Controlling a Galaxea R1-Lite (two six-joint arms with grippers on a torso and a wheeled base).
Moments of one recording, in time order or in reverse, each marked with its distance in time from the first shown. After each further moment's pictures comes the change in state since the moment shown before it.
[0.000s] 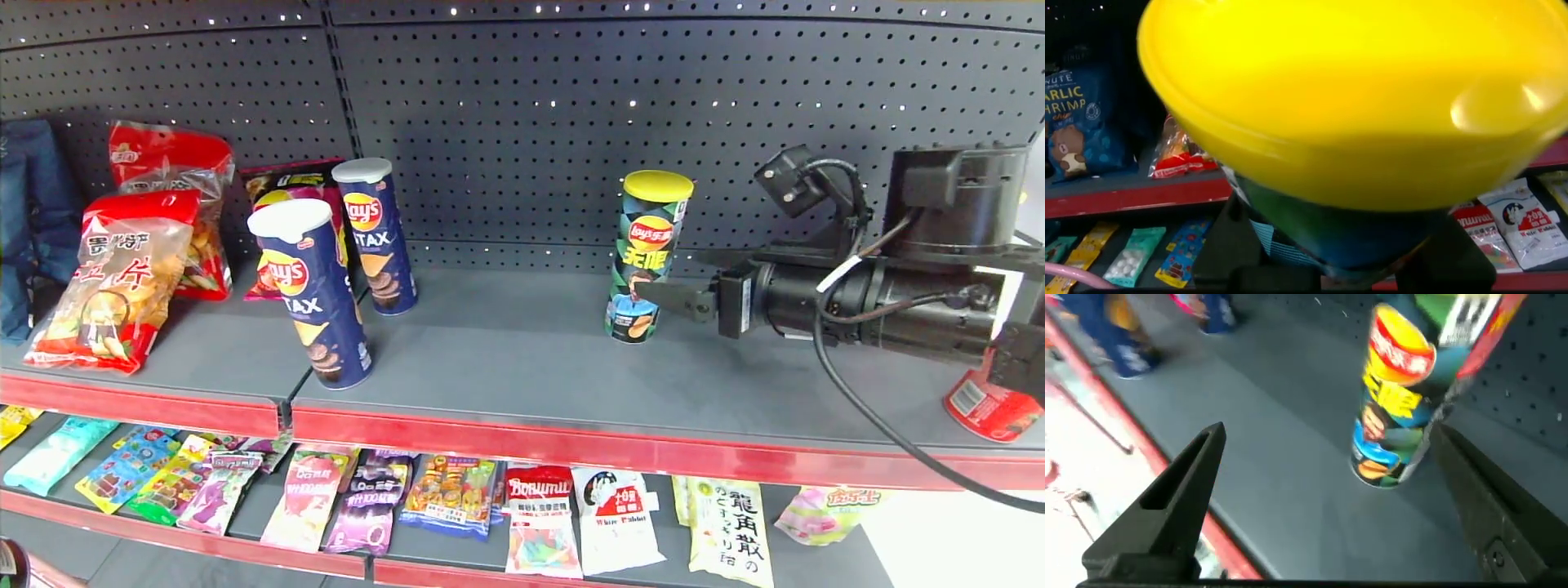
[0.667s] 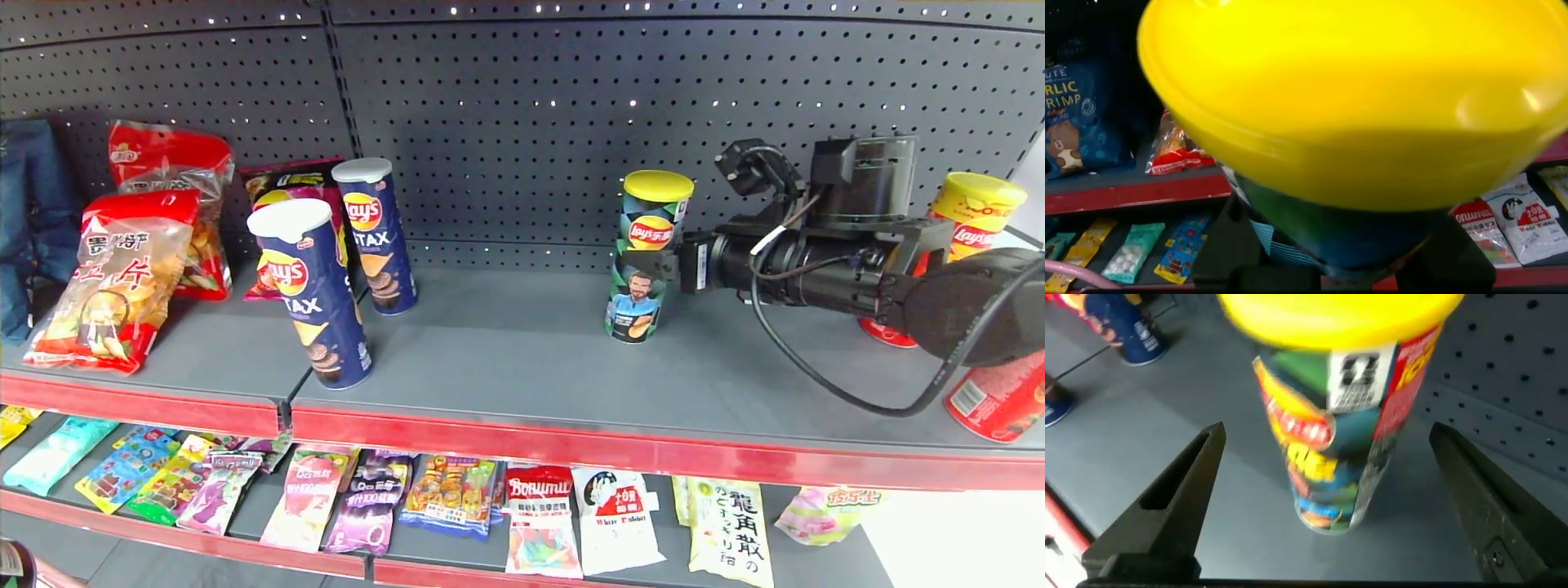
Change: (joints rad) left arm 0.000 0.008 0.009 0.000 0.001 0.000; right arm -0.055 0.185 -0.195 -0.001 -0.055 0.028
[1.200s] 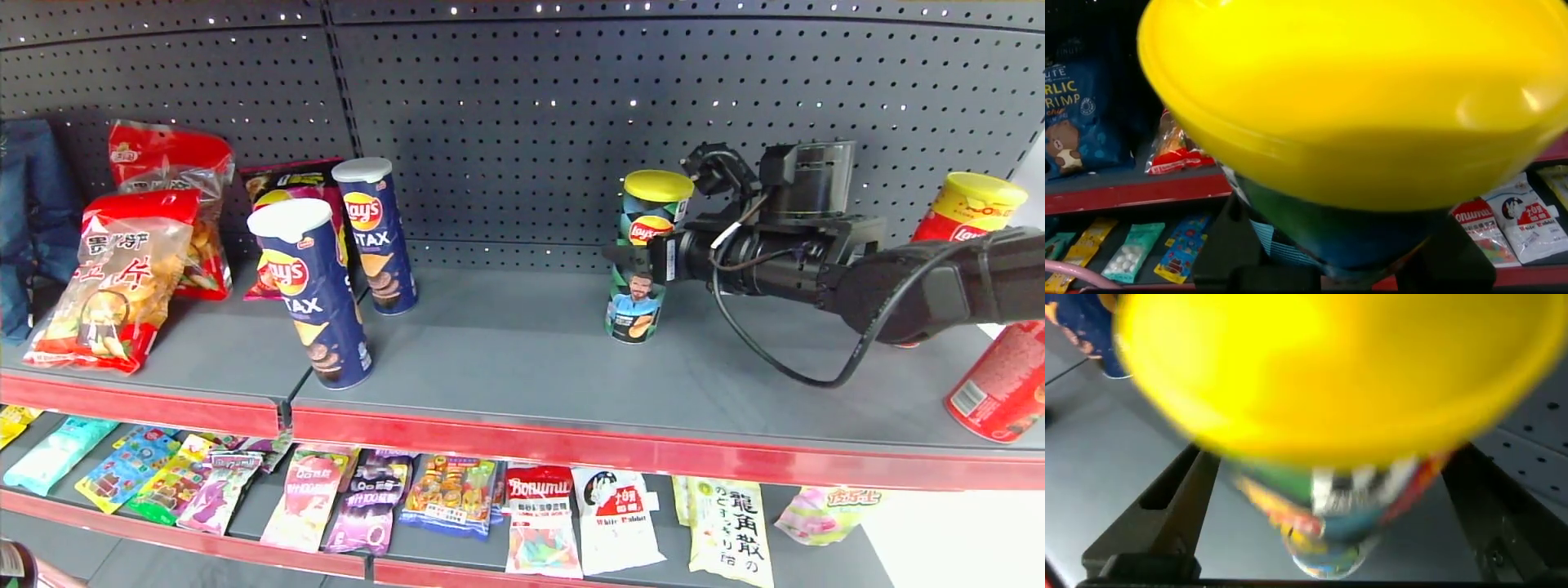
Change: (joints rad) left arm 0.000 0.001 0.001 0.001 -0.001 0.000; right arm 0.001 0.123 -0.124 -0.001 0.002 -0.002
